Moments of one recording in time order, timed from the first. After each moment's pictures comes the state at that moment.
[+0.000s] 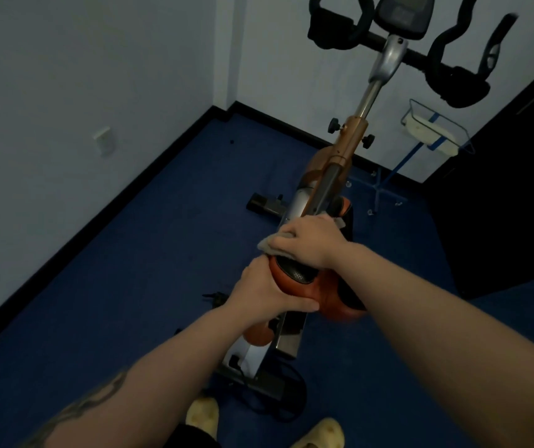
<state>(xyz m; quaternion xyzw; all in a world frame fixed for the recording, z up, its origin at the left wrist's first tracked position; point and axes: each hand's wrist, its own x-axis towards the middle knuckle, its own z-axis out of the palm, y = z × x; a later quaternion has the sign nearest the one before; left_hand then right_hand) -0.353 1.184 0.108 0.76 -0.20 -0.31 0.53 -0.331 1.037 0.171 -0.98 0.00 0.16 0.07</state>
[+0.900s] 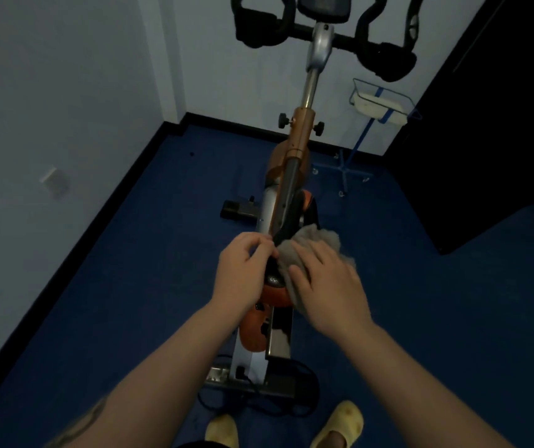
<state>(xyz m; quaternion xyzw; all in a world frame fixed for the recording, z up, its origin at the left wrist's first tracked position) -0.339 1.166 0.144 0.74 -0.20 -0.18 0.62 -0.447 1.056 0.159 -0.96 0.25 -0.01 0.14</state>
